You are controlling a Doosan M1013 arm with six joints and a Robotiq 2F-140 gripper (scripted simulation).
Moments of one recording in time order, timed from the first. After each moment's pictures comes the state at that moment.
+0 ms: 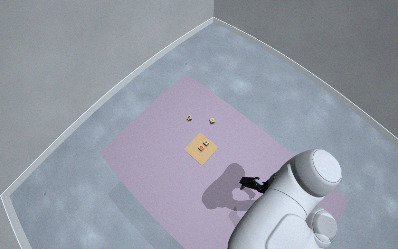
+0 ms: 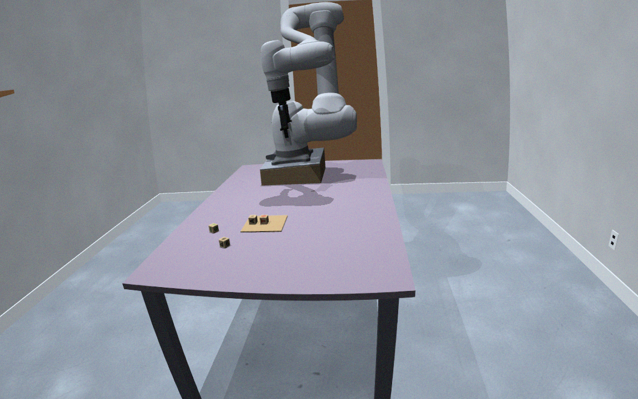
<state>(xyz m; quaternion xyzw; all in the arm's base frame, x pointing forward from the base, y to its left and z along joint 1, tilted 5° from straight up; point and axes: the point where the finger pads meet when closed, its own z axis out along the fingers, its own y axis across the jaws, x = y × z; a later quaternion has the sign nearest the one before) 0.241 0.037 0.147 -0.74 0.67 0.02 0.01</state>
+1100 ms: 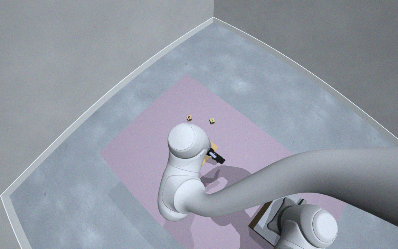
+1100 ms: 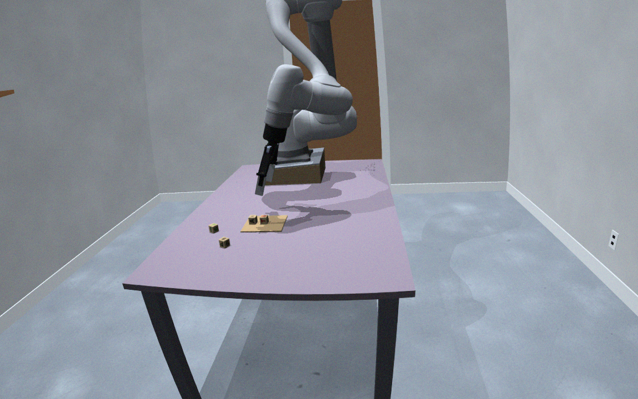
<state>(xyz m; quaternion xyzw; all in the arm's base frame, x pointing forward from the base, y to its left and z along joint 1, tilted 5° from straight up) 0.545 -0.018 0.063 -0.69 0.70 -0.13 -0.11</state>
